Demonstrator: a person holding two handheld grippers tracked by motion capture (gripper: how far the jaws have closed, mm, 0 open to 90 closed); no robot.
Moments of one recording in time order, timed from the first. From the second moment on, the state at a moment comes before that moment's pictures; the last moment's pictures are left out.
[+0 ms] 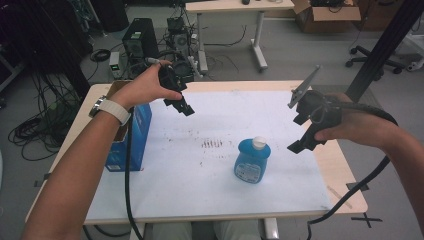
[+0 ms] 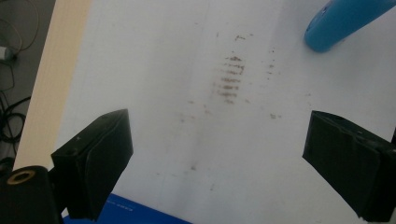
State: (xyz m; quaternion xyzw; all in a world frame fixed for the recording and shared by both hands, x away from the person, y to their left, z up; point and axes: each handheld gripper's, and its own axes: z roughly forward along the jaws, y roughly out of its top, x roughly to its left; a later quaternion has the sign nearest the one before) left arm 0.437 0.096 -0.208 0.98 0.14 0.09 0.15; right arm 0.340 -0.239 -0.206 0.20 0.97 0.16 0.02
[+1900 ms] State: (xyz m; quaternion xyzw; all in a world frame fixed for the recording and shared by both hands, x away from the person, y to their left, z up) left arm 0.433 0.102 -0.208 0.97 0.14 0.09 0.16; right arm 0.321 -0.231 -0.230 0.26 0.95 0.19 0.00
